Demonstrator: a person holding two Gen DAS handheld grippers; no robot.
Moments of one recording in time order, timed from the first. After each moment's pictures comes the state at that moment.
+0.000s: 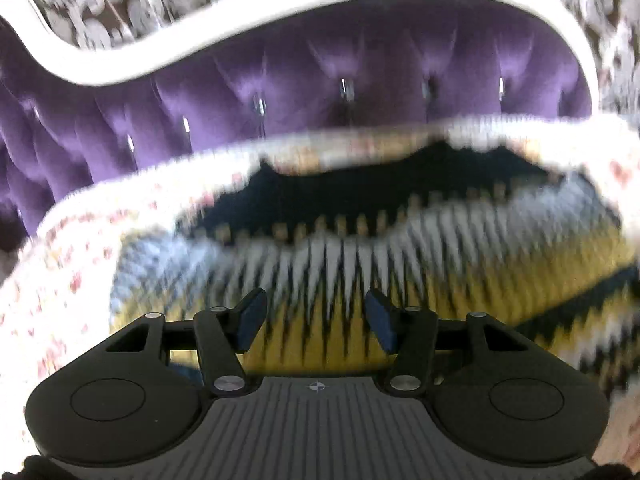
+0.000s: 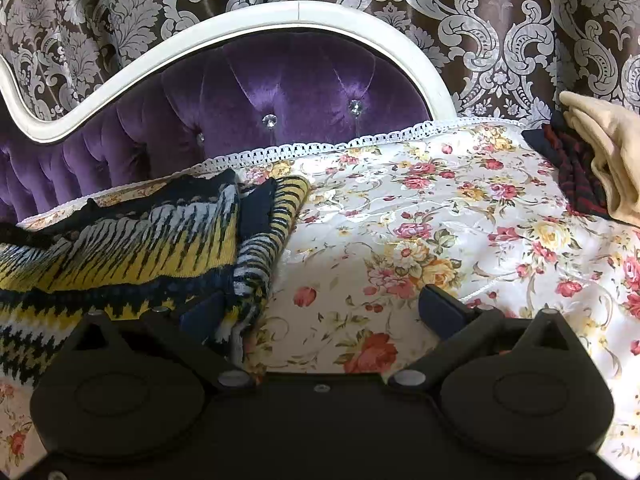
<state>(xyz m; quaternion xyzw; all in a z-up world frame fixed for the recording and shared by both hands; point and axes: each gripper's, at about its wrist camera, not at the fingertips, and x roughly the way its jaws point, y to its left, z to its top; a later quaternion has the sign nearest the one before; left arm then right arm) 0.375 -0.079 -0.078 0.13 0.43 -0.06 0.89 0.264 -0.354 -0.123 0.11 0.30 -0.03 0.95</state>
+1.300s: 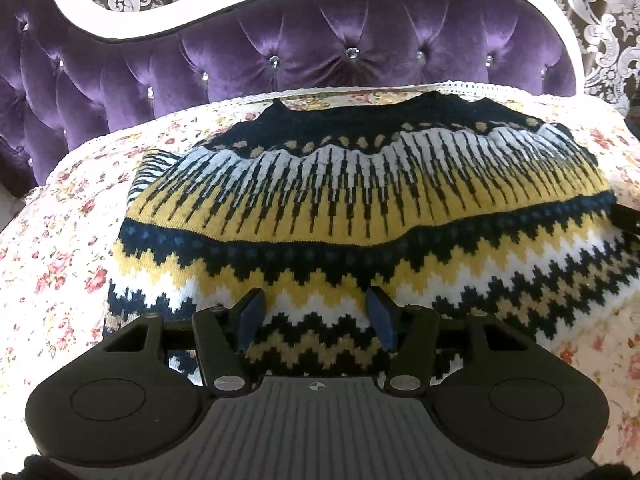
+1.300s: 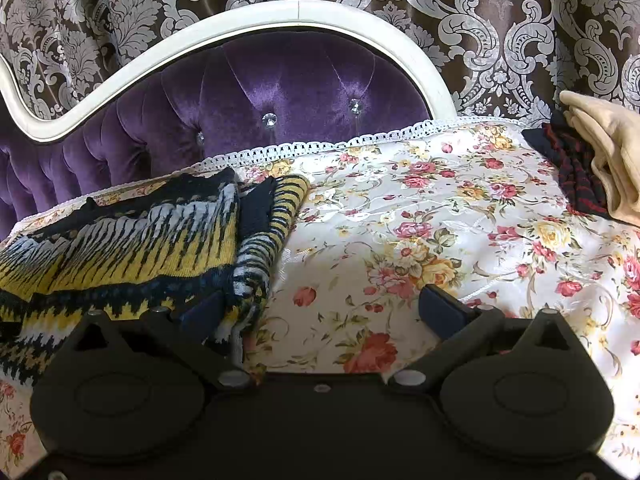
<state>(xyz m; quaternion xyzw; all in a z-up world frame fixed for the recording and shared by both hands) 0.309 -0.062 -0.088 0.10 0.42 -0.06 0.90 0.264 -0.355 -0.123 0.11 0.30 -0.02 0.95</state>
